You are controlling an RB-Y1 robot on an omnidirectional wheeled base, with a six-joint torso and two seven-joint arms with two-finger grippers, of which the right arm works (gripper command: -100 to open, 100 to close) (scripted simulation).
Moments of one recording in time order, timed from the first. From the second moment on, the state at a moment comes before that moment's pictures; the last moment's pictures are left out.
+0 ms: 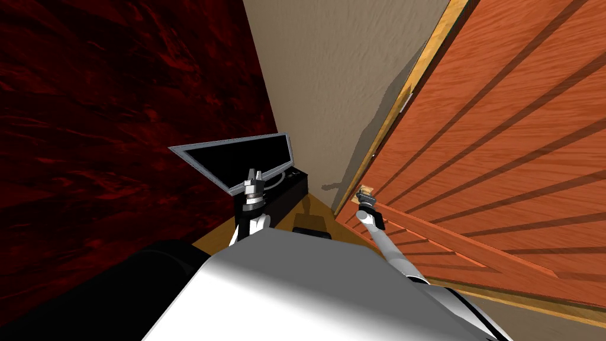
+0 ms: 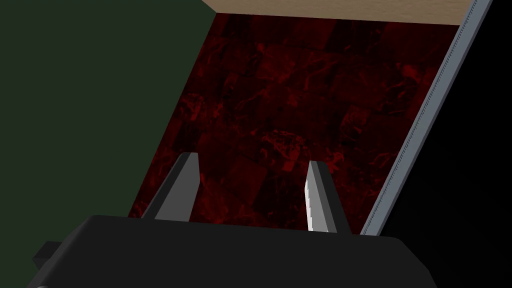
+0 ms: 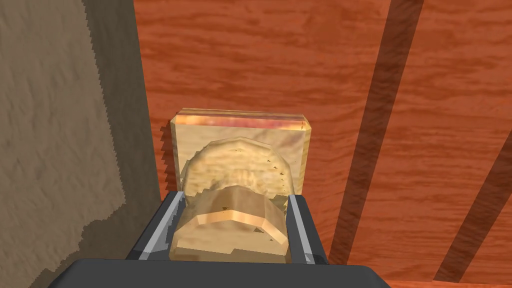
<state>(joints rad) -0.08 -0.40 0.08 -1.08 -1.22 -0.54 -0.86</state>
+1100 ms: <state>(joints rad) -0.05 -0.45 0.17 -1.14 -1.19 -0.52 -0.94</state>
